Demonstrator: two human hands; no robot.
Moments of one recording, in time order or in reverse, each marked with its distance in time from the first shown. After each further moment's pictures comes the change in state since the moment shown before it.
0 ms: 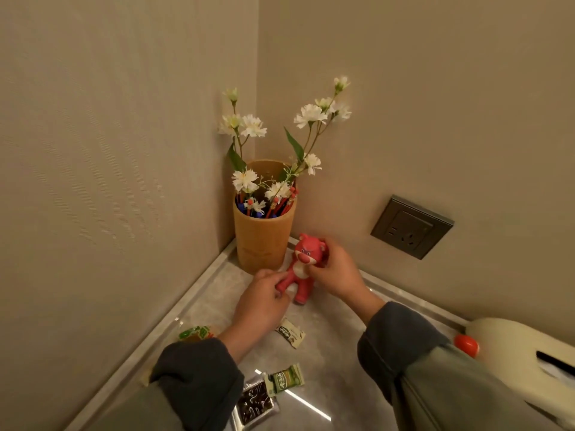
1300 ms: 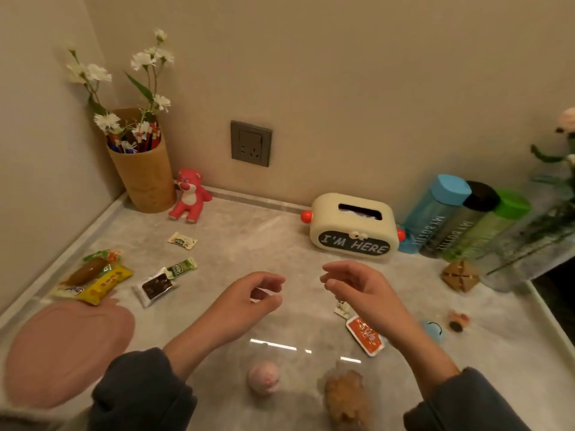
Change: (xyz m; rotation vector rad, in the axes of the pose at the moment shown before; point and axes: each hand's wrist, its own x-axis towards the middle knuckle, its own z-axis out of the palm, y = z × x) left_hand -0.238 0.103 0.072 -0.202 -0.483 0.200; right_hand -0.366 0.084 -0.135 0.357 0.148 0.209
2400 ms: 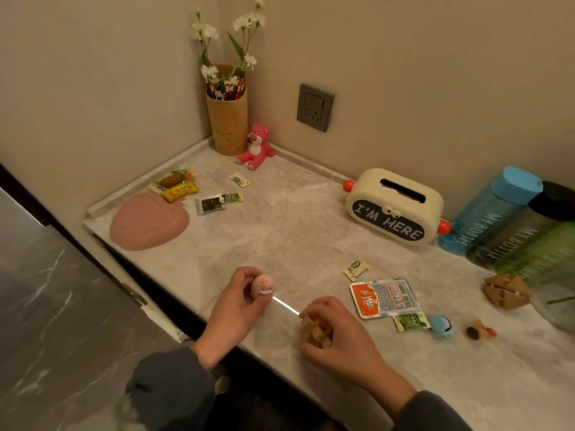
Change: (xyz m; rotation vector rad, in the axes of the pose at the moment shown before) left_hand -0.101 -0.050 0.121 -0.217 0.637 -0.185; right_hand -0.073 0.105 0.008 -0.437 -0.450 -0.416
